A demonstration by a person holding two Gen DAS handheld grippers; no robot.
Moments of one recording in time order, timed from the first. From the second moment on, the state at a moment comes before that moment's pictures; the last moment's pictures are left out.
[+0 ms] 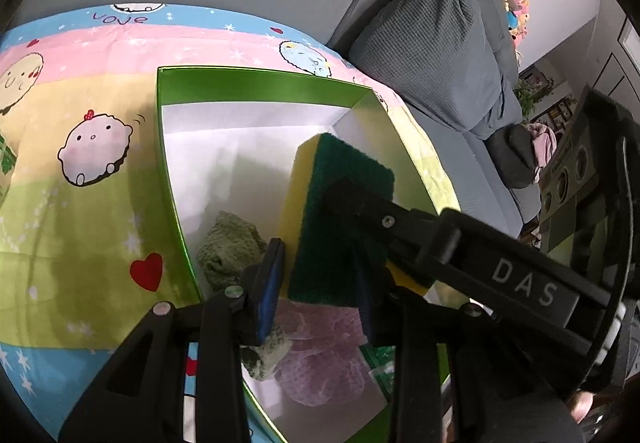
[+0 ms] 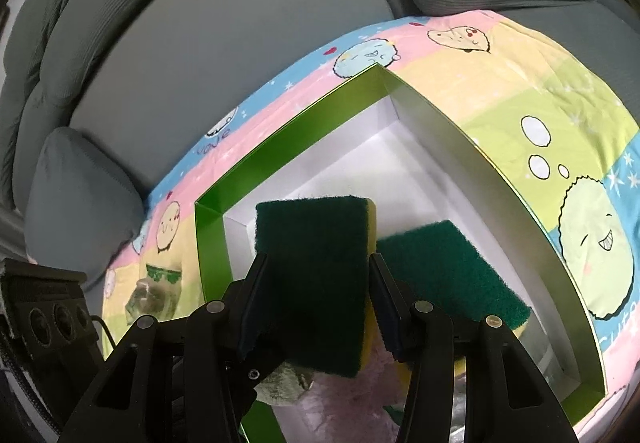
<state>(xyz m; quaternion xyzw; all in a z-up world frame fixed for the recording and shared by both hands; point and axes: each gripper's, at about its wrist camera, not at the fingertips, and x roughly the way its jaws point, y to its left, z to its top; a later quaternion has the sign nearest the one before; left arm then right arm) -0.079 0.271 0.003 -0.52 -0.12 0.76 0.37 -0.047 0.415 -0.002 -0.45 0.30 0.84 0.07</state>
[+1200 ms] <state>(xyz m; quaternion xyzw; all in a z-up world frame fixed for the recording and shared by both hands) -0.069 0.273 0.001 -0.51 -0.10 0.77 0.38 -0.052 0.415 -0.011 -0.47 0.30 0.83 0.09</state>
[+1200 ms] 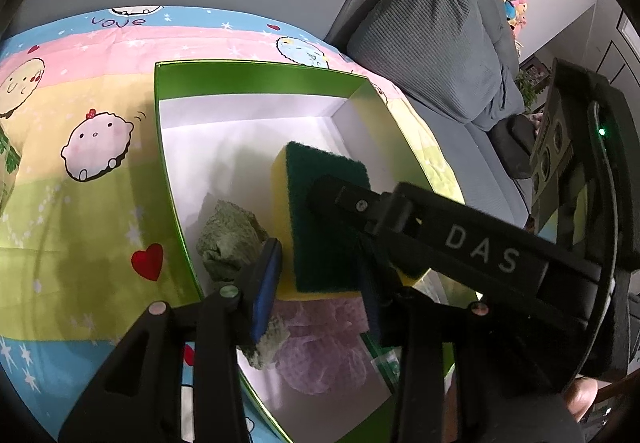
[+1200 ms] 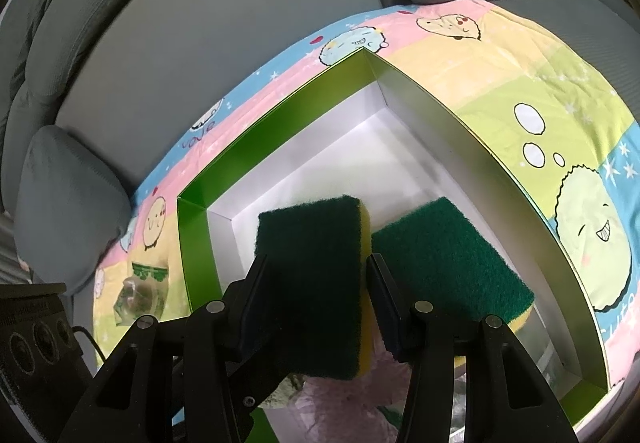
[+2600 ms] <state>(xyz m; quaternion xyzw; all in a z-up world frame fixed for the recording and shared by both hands) 0.003 -0.008 0.002 -0.37 -0.13 0.92 0.02 -0.012 0.310 0.030 -0.38 0.26 0.89 -0.03</state>
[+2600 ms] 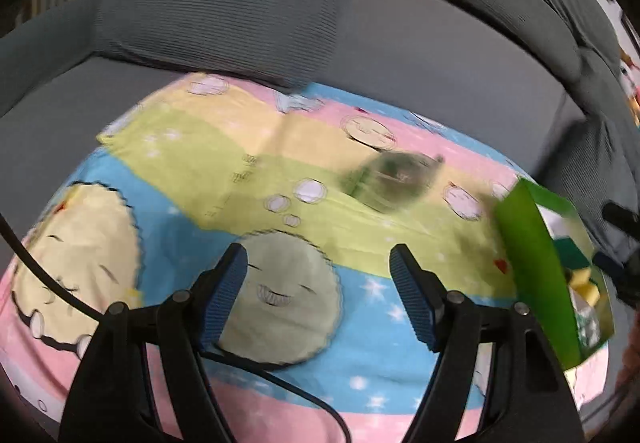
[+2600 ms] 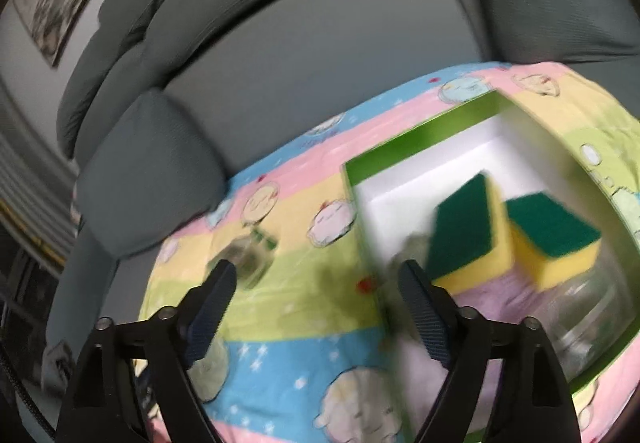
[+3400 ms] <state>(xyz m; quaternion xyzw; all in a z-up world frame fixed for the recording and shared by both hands) -0.017 -0.038 -0.027 -0.44 -0.28 0.85 0.10 -0.167 0.151 -0.023 -0.51 0.23 0.83 0.01</state>
